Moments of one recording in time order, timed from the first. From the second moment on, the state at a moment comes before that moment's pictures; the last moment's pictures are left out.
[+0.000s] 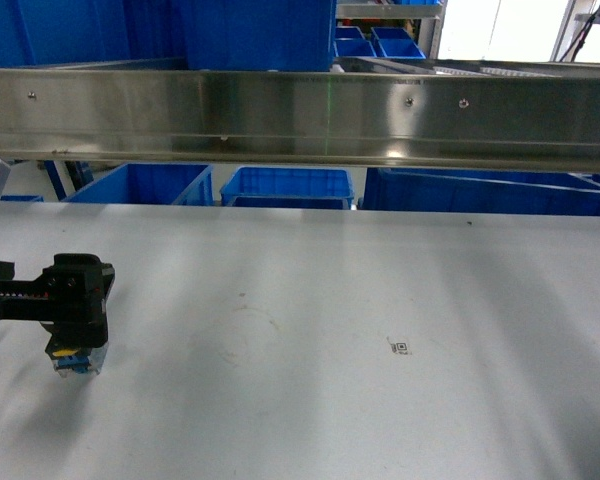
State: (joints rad) left arm -0.10 1.73 0.45 0.87 -0.06 -0.04; right arm 0.01 1.11 0.43 0.61 -0.21 0.03
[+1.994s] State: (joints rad) left arm 0.01 1.00 0.55 0.26 0.05 -0.10; right arm 0.01 1.11 0.43 0.61 -0.21 0.03
